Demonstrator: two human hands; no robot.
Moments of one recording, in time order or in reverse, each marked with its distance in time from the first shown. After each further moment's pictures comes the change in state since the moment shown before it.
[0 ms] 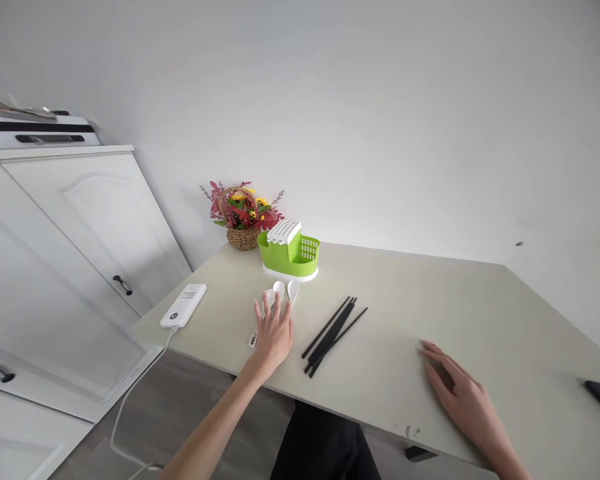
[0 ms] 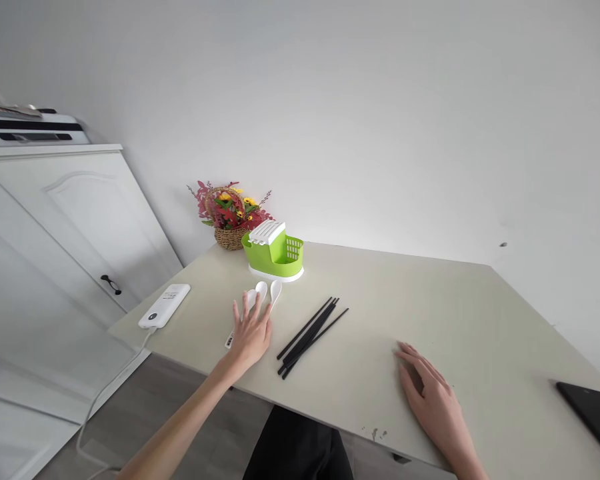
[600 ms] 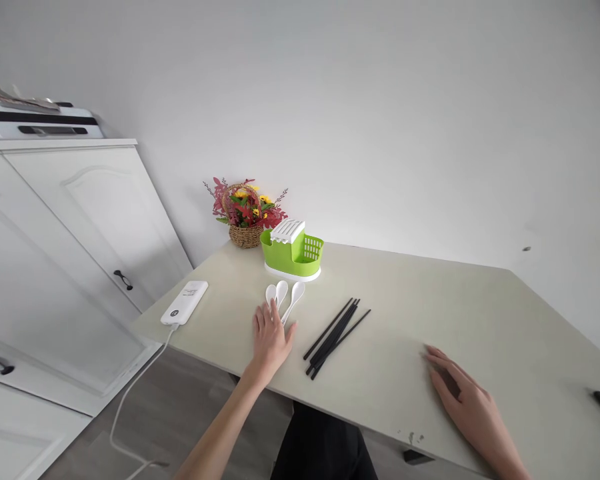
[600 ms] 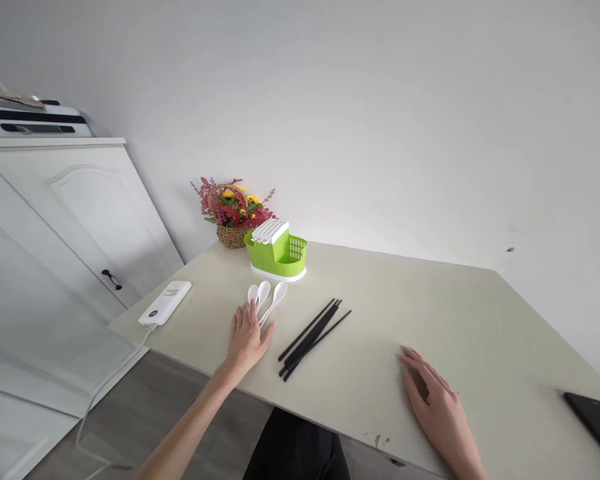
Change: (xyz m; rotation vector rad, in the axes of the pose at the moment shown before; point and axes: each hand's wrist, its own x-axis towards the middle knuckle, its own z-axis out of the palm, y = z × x) left_hand -0.020 -0.007 0.027 -0.073 -0.015 -0.250; right_hand -0.001 -0.002 -0.002 0.007 0.005 0.005
